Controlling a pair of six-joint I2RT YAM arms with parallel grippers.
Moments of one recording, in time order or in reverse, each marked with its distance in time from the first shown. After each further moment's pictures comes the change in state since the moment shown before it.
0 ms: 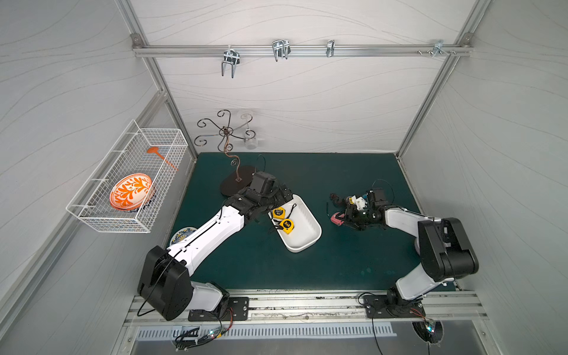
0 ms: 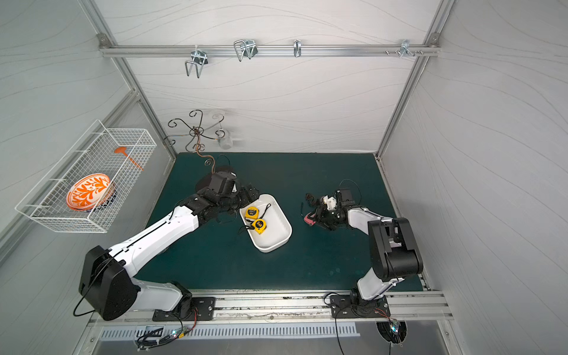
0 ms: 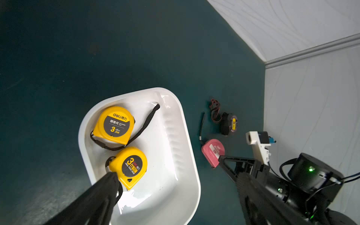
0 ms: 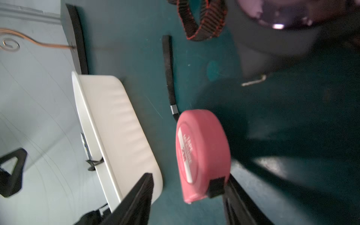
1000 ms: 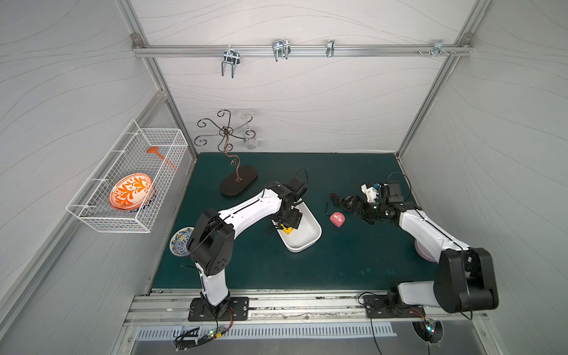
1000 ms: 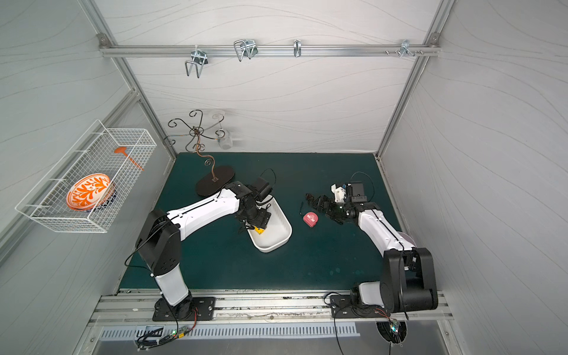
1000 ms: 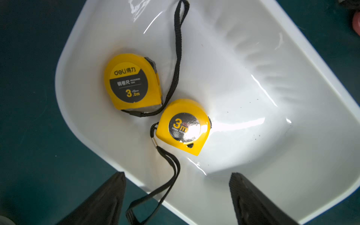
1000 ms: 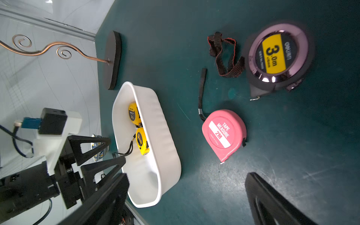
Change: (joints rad) left arm -0.169 0.430 0.338 -0.538 -0.171 0.556; right arm -0.069 -0.255 0.066 -0.172 0.022 -0.087
